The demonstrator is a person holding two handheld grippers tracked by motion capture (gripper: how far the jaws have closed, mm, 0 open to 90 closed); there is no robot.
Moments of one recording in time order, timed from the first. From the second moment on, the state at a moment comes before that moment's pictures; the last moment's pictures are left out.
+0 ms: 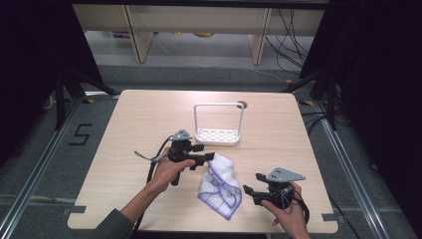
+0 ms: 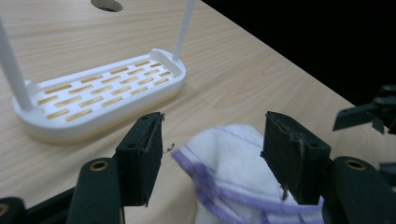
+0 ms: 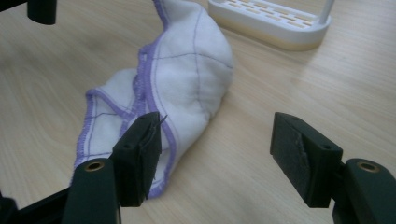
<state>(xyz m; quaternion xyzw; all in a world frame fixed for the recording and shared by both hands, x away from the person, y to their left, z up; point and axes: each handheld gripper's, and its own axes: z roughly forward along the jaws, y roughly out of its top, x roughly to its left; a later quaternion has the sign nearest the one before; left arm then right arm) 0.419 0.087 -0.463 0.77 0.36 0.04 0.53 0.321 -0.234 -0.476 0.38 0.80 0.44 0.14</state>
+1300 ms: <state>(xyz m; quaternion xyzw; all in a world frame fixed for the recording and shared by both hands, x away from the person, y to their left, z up) 0.347 0.028 -0.490 0.85 0.25 0.05 0.46 0.384 -0.236 -0.492 0.42 0.82 0.37 0.14</state>
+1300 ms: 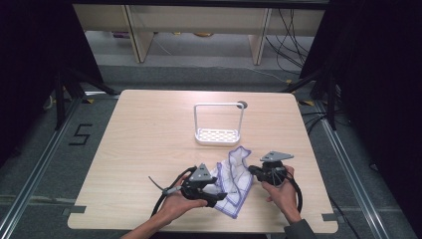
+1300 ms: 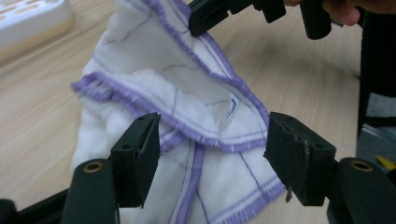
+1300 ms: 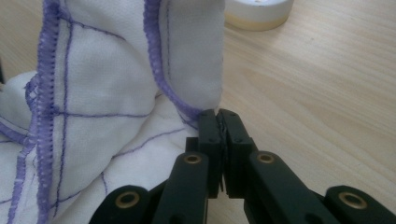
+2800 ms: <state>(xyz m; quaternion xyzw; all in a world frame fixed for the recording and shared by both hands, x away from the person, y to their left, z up) 0.434 0.079 -0.457 0.82 0.30 0.09 0.48 0.344 -0.211 -0.474 0.39 0.82 0.39 0.11</state>
